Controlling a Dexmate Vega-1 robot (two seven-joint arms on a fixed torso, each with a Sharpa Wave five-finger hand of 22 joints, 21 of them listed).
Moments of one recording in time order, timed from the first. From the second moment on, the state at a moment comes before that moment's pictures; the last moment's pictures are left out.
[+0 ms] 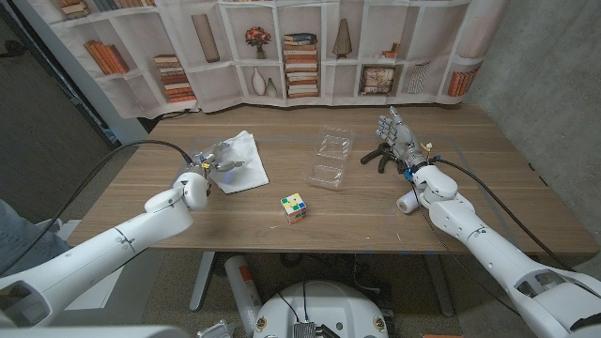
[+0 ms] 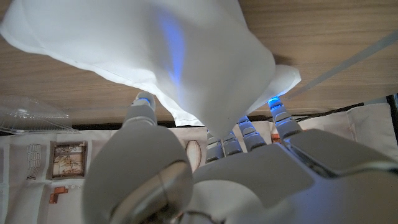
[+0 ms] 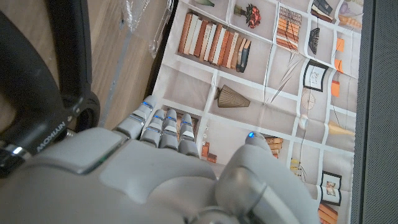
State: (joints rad) left arm 0.87 0.91 0.59 -1.79 0.22 0.62 0.28; left_hand 0.68 -0.10 0.20 -0.11 0.44 0.14 -0.08 0.22 0.19 0.10 -0.11 0.21 0.19 0.06 -0.01 0.20 0.18 0.09 0.21 0.23 0.18; right arm -0.78 -0.47 -0.40 -1.21 0.63 0.33 0.06; right_hand 0.22 0.02 0.07 -0.01 0.30 0.19 0.08 0.19 0.18 0.16 0.11 0.22 0.18 0.11 0.06 0.19 0.18 0.22 -0.02 0.20 0.18
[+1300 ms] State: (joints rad) left arm 0.82 0.87 0.65 -1.75 0.27 0.67 0.27; left_hand 0.99 0.03 0.29 -0.17 0.38 0.23 -0.08 0.22 0.20 0.17 -0.14 0.22 0.20 0.19 -0.04 0.20 0.18 0.39 0.21 0.29 0.18; right arm -0.79 -0.46 -0.39 -1.22 0.63 0.34 0.04; right_hand 0.21 0.02 0.06 -0.02 0.30 0.19 0.08 0.19 0.18 0.16 0.11 0.22 0.18 0.12 0.06 0.19 0.18 0.22 -0.03 0.20 0.18
